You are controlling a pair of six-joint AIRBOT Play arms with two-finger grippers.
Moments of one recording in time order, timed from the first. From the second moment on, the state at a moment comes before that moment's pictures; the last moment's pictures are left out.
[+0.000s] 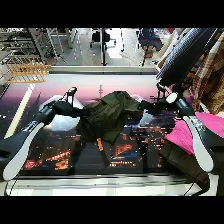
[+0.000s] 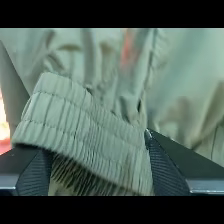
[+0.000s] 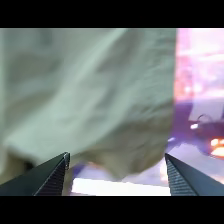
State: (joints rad) left arm -0.19 -1.75 1.44 -2.16 0.75 1.90; right arm -0.05 -1.74 1.51 -1.02 0.97 1.50
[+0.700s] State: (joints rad) left arm -0.18 -1.73 1.52 -2.23 0.58 1.91; right arm -0.07 -1.80 1.60 -0.85 0.97 1.21
